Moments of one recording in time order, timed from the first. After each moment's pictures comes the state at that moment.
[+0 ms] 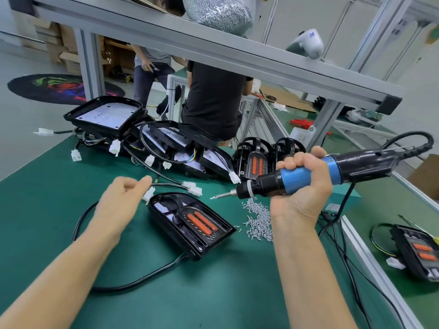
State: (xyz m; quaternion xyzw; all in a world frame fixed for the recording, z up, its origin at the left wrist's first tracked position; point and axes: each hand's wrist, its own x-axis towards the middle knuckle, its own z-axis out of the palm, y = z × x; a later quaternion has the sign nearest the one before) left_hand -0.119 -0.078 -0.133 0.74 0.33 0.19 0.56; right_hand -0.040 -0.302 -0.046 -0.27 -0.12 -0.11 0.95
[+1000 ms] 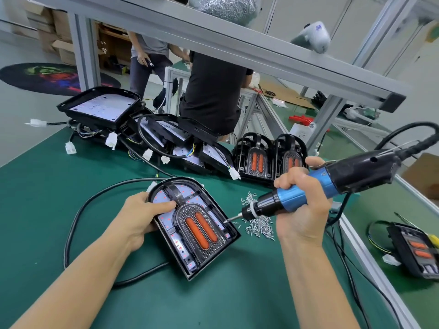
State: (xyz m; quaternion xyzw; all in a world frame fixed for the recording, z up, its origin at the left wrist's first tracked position) left_hand -0.100 -0.100 -0.165 0.56 0.27 0.08 0.78; right_hand -0.045 -0.324 -0.077 -0.43 -0.20 -0.14 0.87
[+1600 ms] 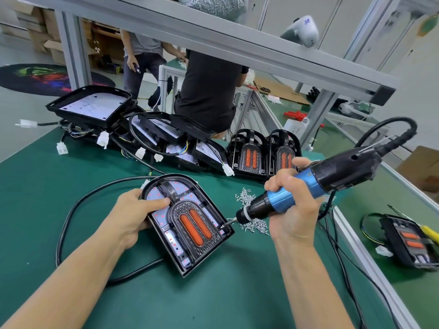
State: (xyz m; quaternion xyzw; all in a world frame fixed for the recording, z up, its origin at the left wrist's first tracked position) left_hand -0.101 -0.103 -0.159 0.57 0.27 0.09 0.77; right_hand -0.049 -0.331 -0.086 -0.47 -0.20 -0.14 0.85
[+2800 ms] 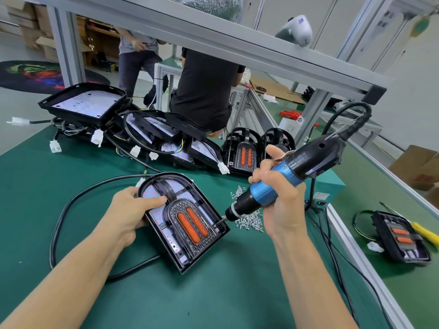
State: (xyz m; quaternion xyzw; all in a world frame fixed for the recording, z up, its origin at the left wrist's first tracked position) left_hand -0.104 -0.110 -0.153 0.57 0.29 0.12 0.76; right_hand -0.045 -0.332 -0.080 -0.55 -0.19 -0.06 0.81
